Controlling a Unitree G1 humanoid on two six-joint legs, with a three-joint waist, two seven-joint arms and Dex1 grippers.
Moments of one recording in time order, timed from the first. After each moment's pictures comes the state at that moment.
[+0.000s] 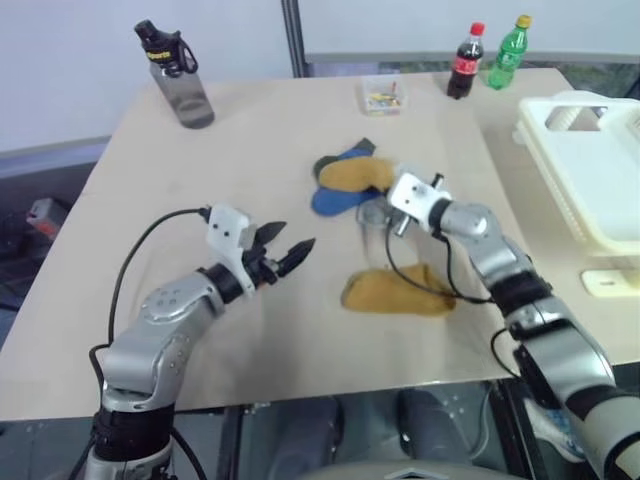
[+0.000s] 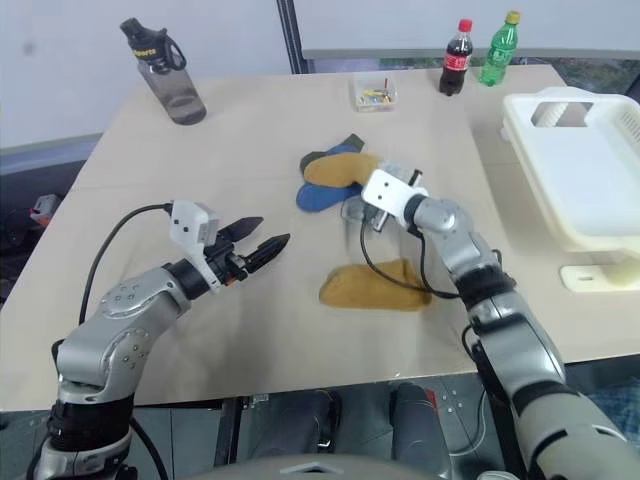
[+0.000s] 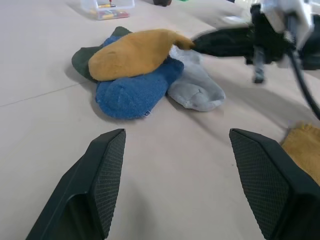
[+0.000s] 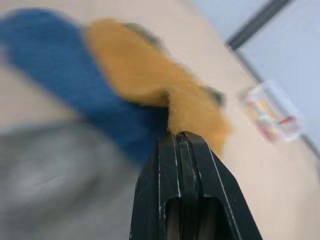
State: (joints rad) left arm -0.15 0.50 0.14 -0.45 -0.51 0.66 -0.52; right arm -0.80 -0.33 0.28 0.55 -0.26 -0.09 0.58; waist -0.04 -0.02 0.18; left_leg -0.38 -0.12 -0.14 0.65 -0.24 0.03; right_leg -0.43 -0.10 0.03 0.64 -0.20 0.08
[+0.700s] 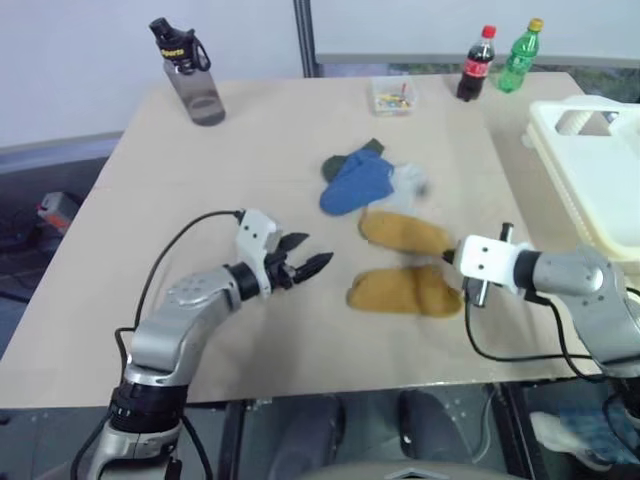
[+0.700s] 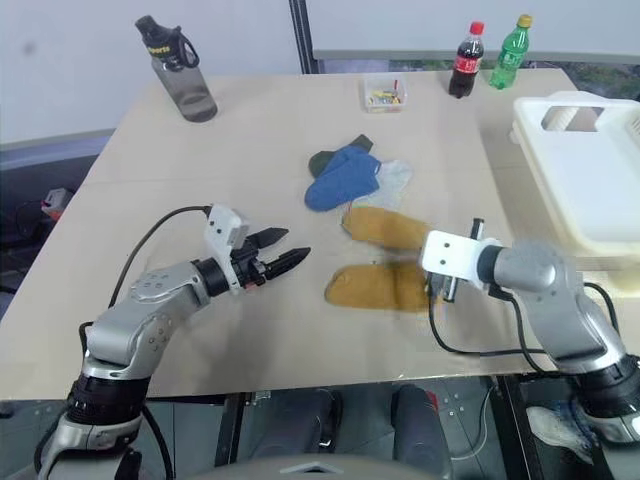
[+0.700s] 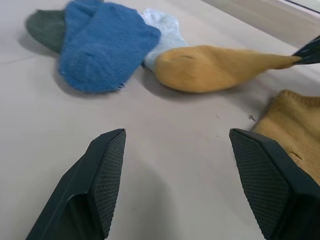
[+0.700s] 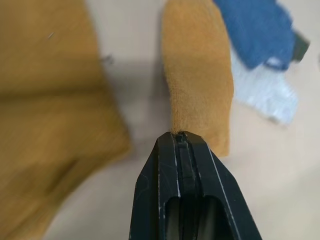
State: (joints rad) left arm -0.24 0.52 0.01 -0.29 -0.47 0.64 -0.63; right arm -0.27 -0.80 0.15 -0.38 -0.18 0.36 0.93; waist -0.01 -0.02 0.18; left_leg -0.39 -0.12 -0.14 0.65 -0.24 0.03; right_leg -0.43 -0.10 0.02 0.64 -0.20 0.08
